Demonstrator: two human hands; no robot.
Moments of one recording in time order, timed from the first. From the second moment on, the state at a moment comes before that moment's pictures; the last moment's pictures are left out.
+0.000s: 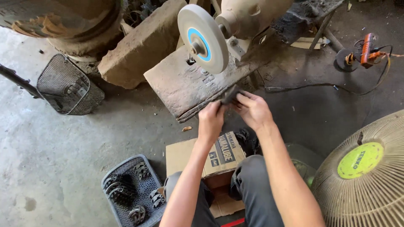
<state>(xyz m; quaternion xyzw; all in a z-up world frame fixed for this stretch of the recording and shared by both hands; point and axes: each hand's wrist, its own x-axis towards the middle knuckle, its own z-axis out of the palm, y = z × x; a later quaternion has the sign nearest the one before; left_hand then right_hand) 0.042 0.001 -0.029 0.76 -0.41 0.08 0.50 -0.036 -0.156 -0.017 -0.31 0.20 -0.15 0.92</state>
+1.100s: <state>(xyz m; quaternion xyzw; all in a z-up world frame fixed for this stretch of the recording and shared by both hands) 0.131 -0.055 -0.060 0.77 -0.23 0.07 0.59 0.073 -0.164 -0.105 -0.20 0.22 -0.23 0.92</state>
